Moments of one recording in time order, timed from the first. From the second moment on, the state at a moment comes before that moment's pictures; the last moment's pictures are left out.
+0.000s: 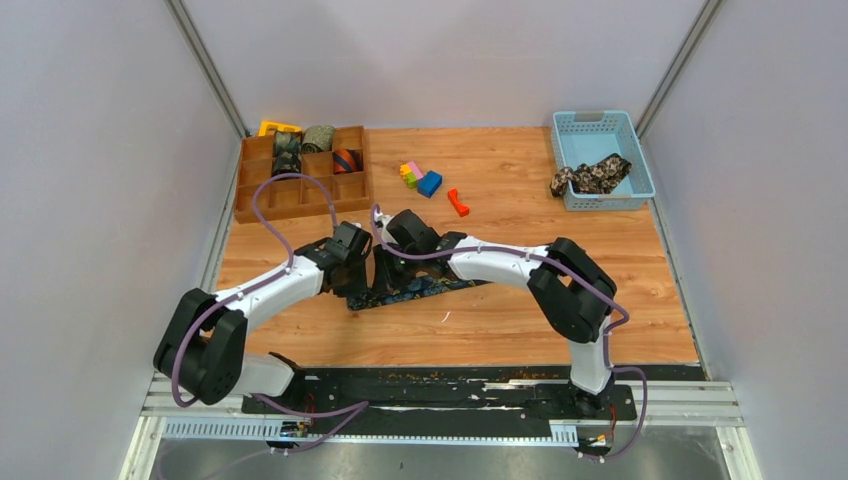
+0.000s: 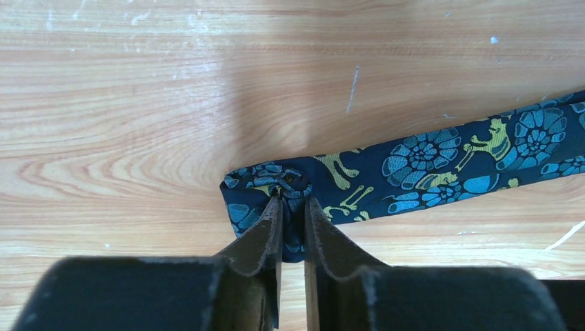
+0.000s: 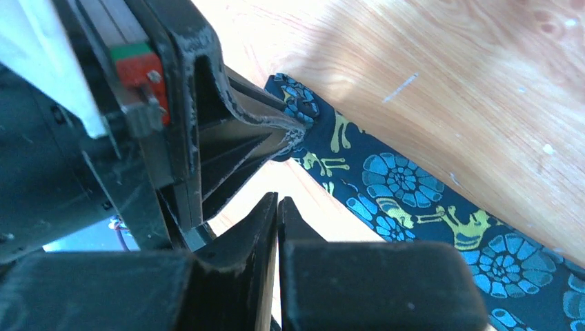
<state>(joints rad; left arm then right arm) -0.52 1.35 0.73 -0.53 -0.13 -0.57 0.95 1.96 1.34 -0.15 -0.36 0.56</state>
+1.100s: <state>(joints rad) -0.53 1.17 0.59 -0.40 -0.04 -0.64 0.92 1.93 1.31 -0.19 -0.34 0.56</state>
